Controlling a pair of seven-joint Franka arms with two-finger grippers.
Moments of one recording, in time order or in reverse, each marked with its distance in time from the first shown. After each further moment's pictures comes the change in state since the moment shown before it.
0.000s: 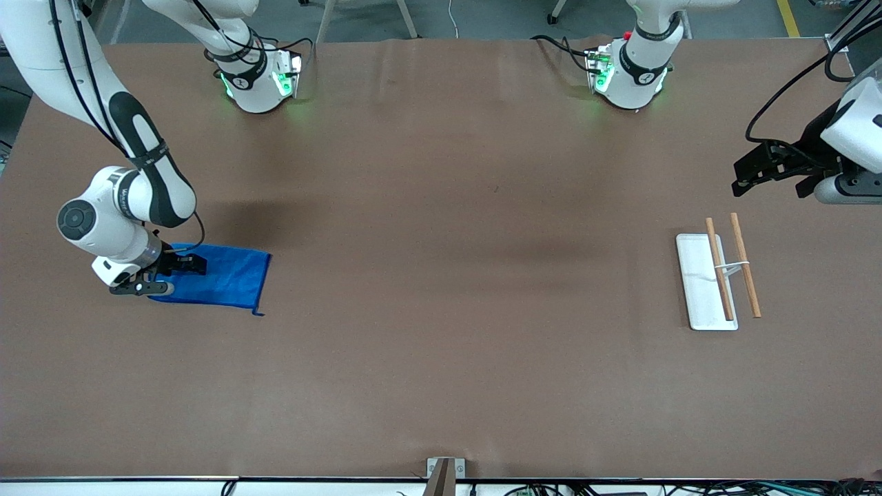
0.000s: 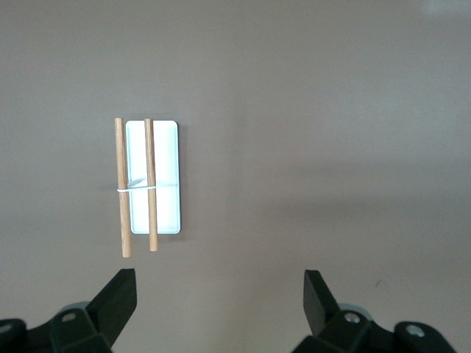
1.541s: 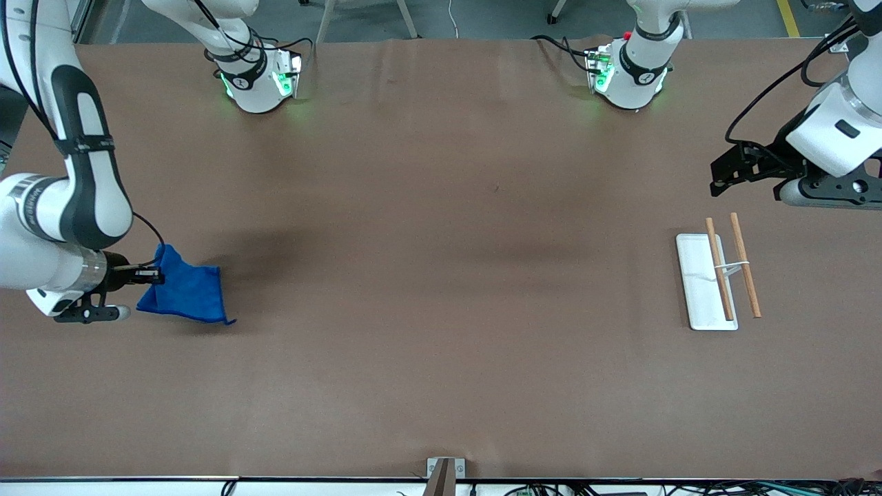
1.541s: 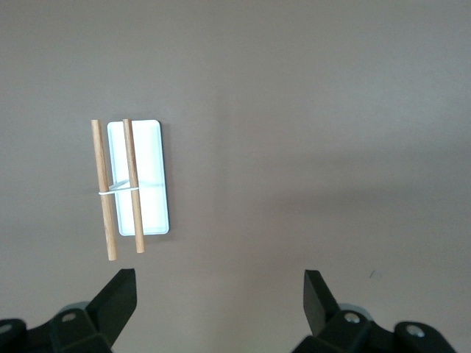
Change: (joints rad) left arm -0.009 0.006 -0.046 -0.009 -0.018 0.000 0.000; right arm 0.032 -0.057 0.016 0.477 0.101 -0.711 0.042
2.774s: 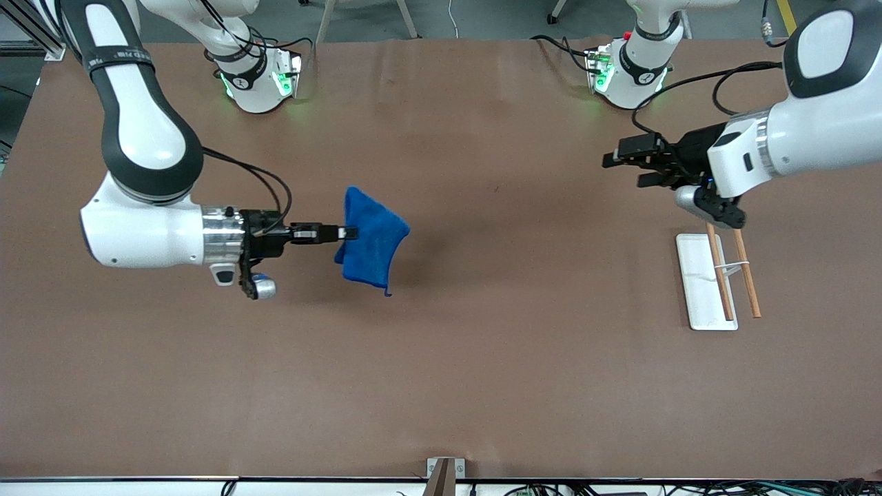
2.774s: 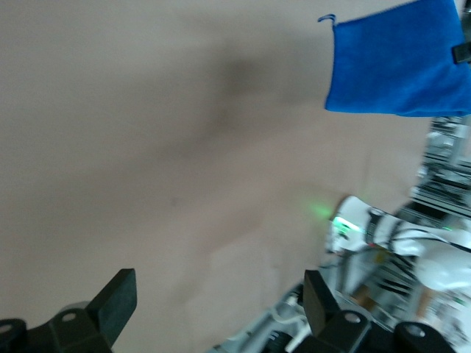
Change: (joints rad) left arm 0.011 0.008 -0.005 -0.297 -0.698 0.000 0.186; right arm 0.055 -0.046 0.456 0.061 0.928 -0.020 0.355
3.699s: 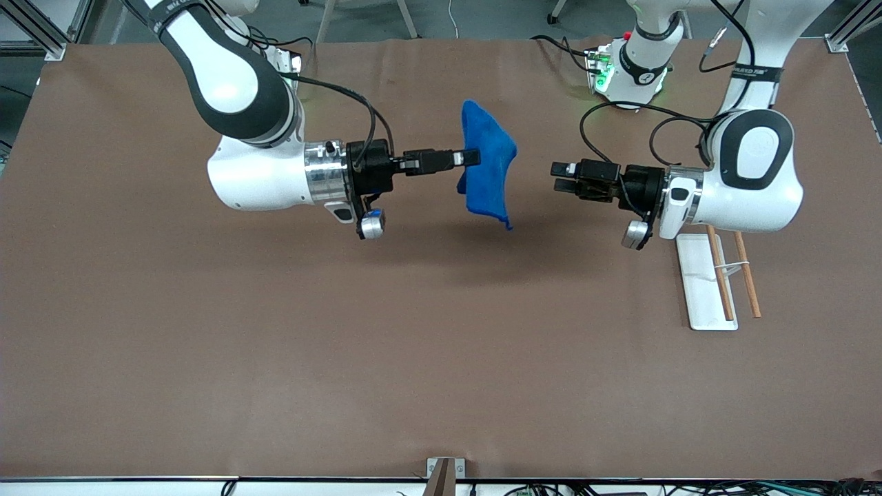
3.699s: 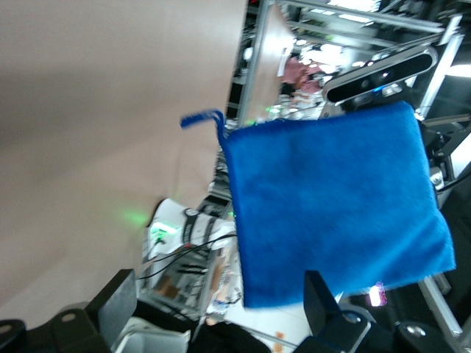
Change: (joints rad) left arm -0.008 0.119 0.006 -0.283 -0.677 0.018 0.352; right arm 0.012 -0.002 0.311 -0.016 0.549 0.224 0.003
